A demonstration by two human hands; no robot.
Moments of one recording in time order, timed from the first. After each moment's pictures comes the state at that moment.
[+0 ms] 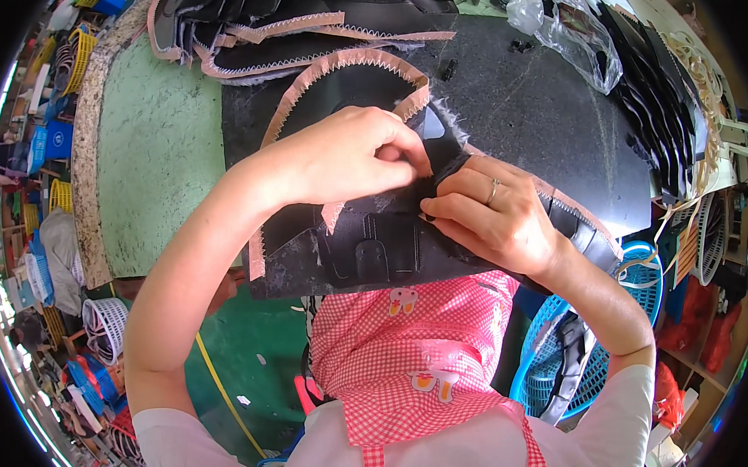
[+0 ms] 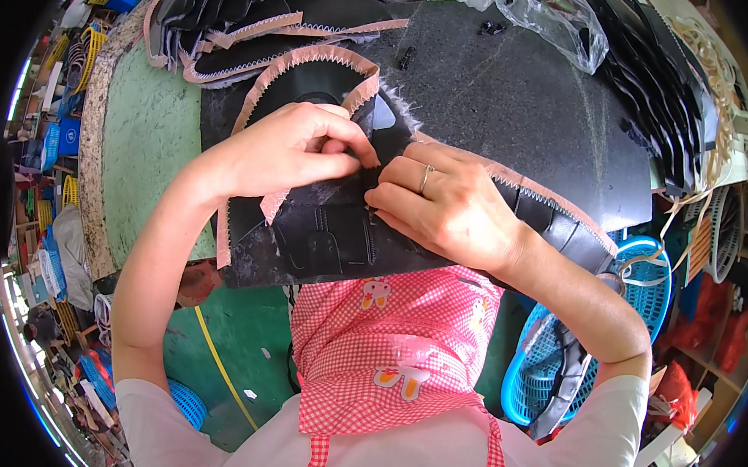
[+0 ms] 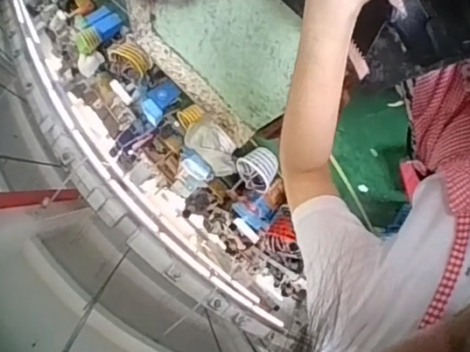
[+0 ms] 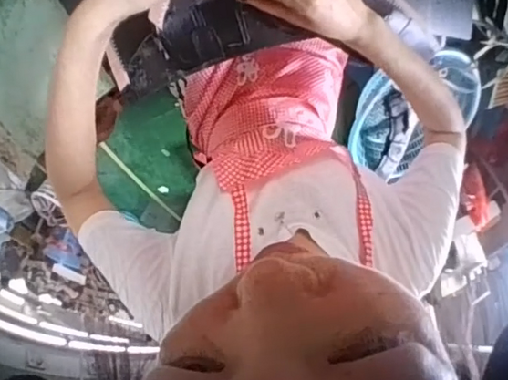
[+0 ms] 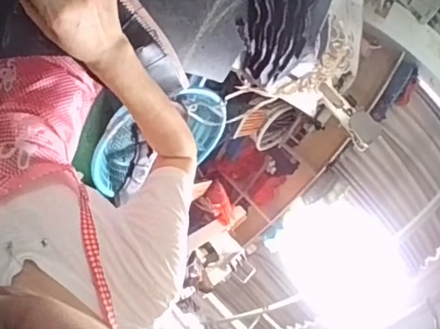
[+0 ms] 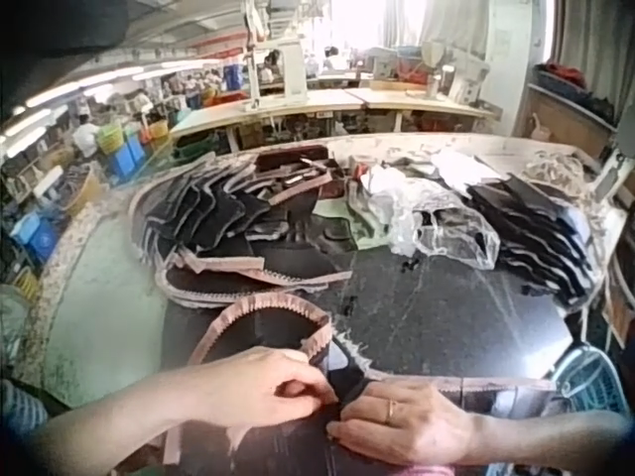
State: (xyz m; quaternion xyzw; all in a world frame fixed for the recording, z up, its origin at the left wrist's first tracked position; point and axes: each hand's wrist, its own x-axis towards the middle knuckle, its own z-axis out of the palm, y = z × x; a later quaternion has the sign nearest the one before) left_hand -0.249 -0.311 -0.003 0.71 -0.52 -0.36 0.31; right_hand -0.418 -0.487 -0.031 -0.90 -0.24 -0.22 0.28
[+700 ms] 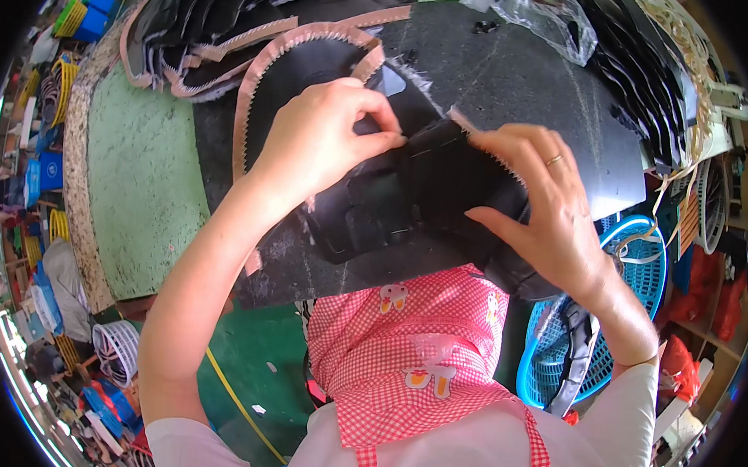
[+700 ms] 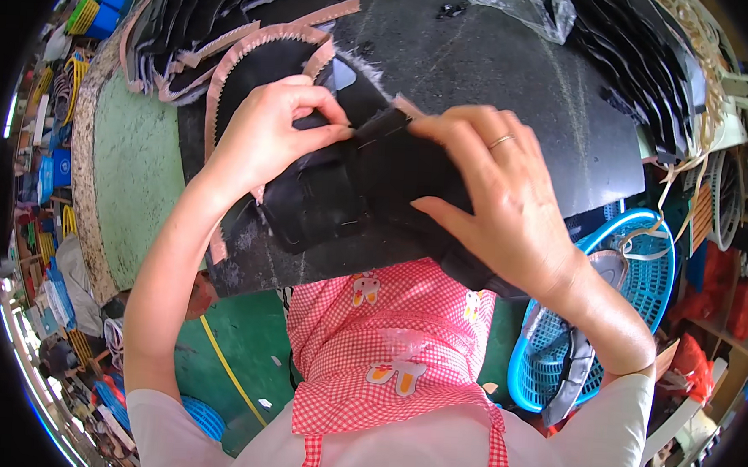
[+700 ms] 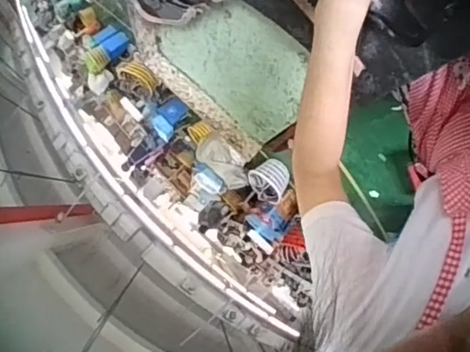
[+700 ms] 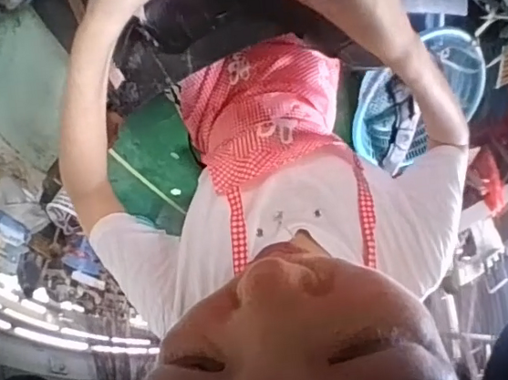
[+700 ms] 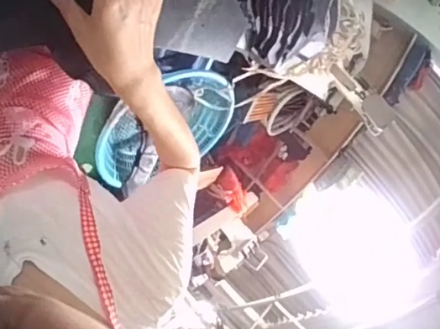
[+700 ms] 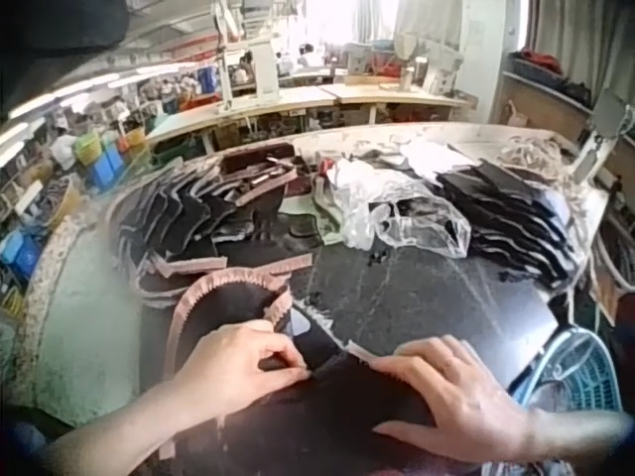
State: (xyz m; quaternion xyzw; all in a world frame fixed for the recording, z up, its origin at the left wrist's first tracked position) left_hand -0.255 -0.329 -0.016 0.80 -0.46 -0.21 0.32; right_hand -0.462 -0.510 0.014 -0.96 0.00 -0.14 0.22
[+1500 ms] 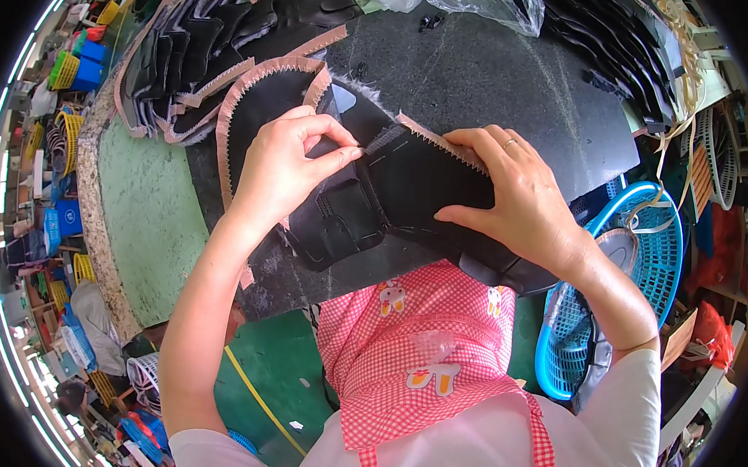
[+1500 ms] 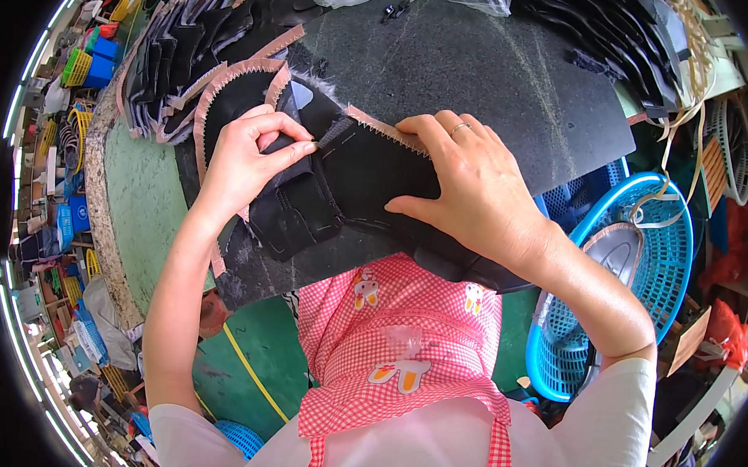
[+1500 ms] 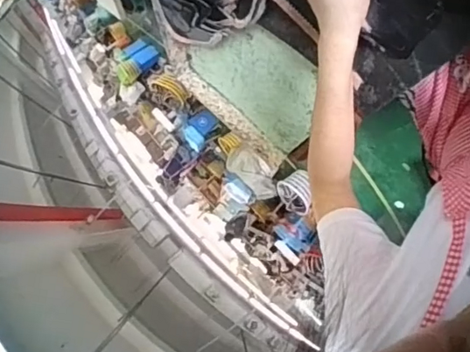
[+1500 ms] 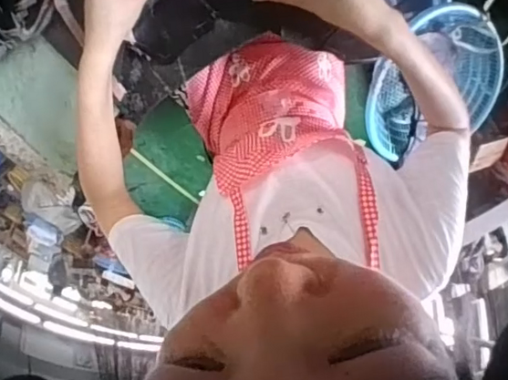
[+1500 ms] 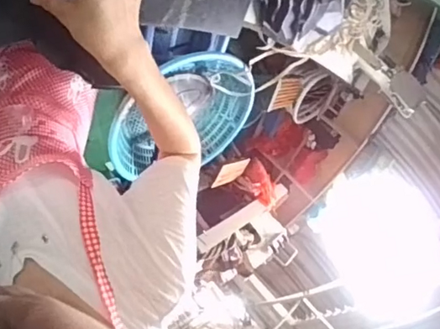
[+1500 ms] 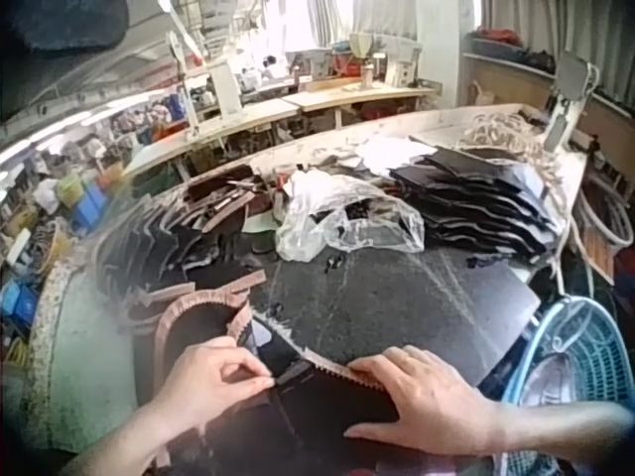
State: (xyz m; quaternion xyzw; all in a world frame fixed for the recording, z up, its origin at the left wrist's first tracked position) left_hand -0.267 -0.329 -0.005 0.83 -0.43 -0.19 0.29; right_hand -0.478 -0.519 -0.015 -0.95 0.08 -0.11 0.29
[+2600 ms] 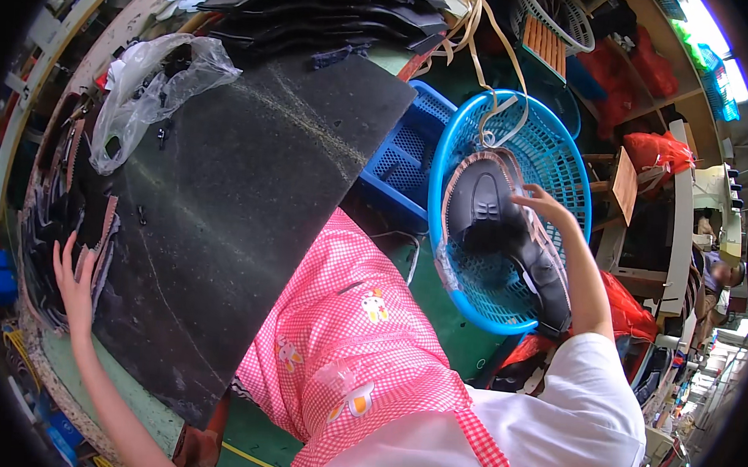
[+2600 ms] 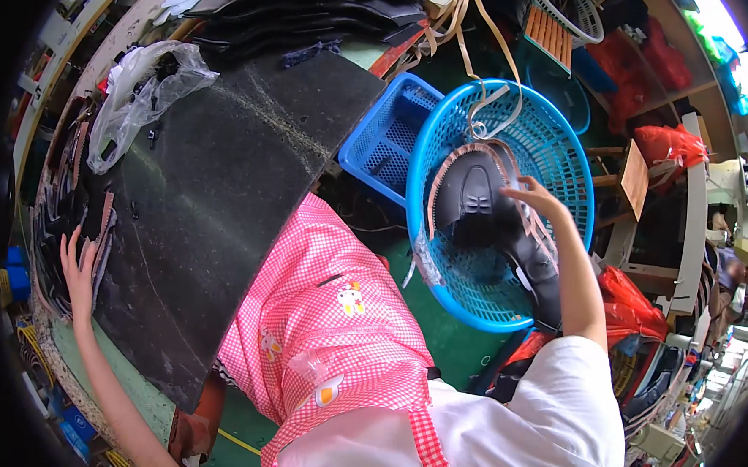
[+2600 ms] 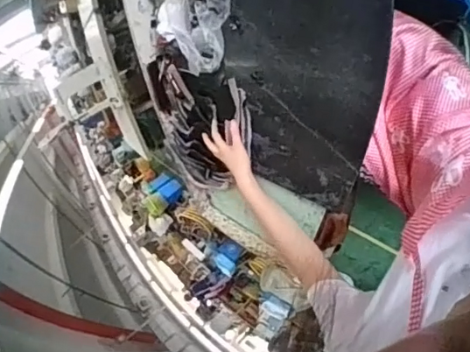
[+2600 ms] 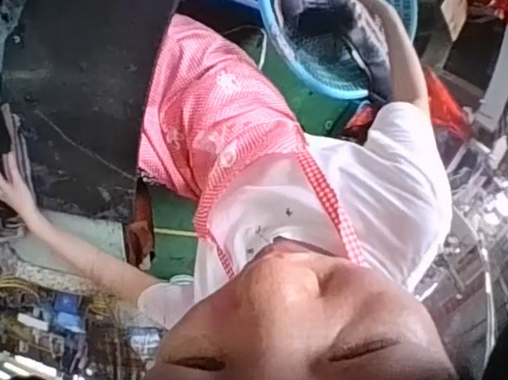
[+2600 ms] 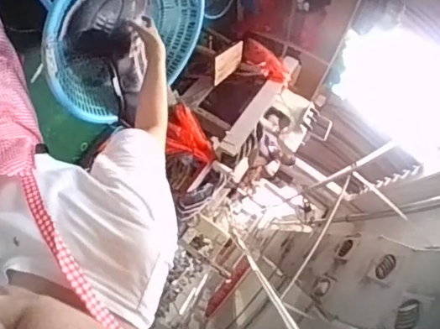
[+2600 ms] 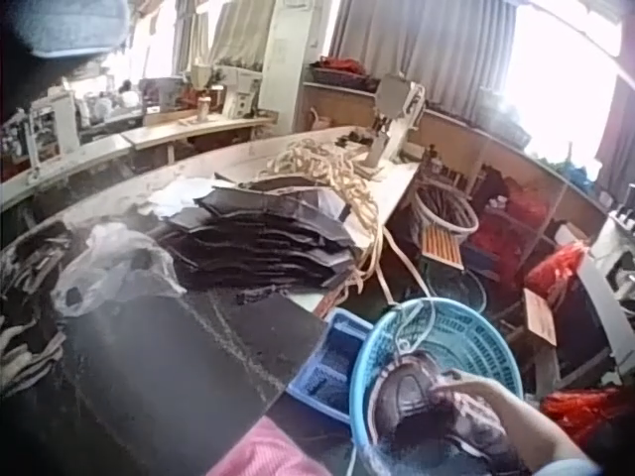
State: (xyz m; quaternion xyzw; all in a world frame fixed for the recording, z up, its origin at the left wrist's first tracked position) left_hand -0.077 -0.288 -0.036 0.88 -0.43 -0.05 0.20; right_hand -0.932 -0.655 -0.179 -0.57 0.71 0.05 0.41
